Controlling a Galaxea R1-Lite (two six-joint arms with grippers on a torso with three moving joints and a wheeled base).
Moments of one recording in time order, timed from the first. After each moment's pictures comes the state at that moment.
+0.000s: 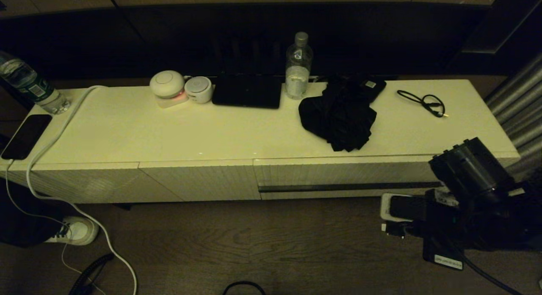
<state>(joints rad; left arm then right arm) 0.00 0.00 0.00 -0.04 0.02 -0.09 0.50 1.55 -0.92 0.30 -0.26 -0.81</state>
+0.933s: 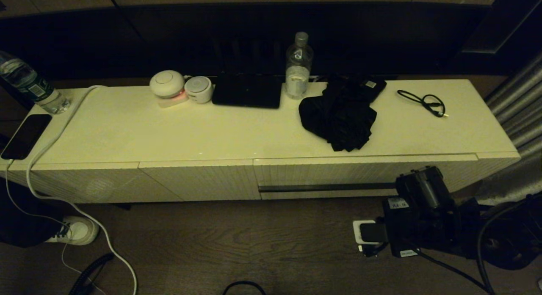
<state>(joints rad) 0.00 0.00 0.00 -0.04 0.02 -0.09 0.42 1.81 -0.73 -0.31 -0.20 -1.31</state>
